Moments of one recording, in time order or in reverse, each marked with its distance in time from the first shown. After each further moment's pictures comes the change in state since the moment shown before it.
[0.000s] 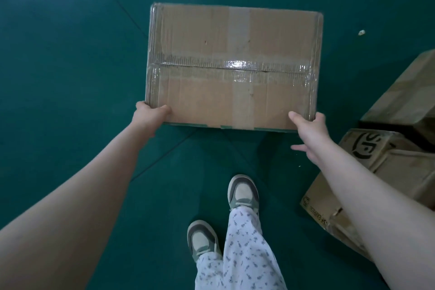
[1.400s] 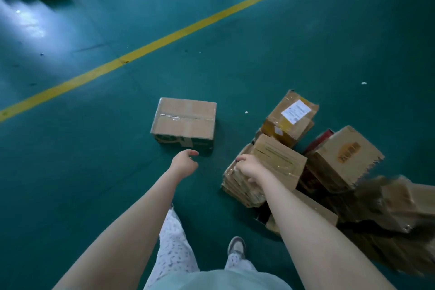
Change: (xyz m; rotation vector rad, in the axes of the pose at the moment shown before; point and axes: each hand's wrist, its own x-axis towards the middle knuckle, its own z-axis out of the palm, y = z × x) left_hand -0.634 -0.056 0.008 0.116 -0.133 0.442; right_hand -0.446 0.066 -0.382 -0.495 -0.334 -0.377
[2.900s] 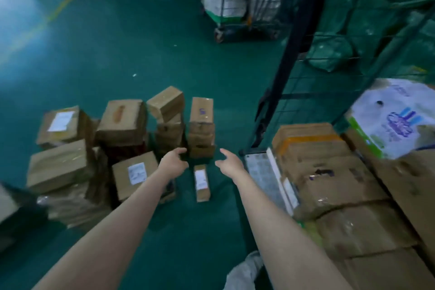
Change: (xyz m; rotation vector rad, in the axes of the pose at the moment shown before) left_hand -0.399 0.025 0.456 0.663 -0.510 0.790; right_hand -0.400 0.528 -0.017 0.693 0.782 0.223
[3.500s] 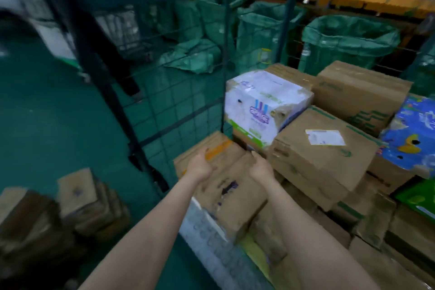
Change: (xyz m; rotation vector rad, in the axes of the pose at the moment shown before) left_hand 0.057 0.346 0.270 0.261 -0.330 0.555; right_hand -0.009 0.214 -0.335 0.156 0.651 0.282
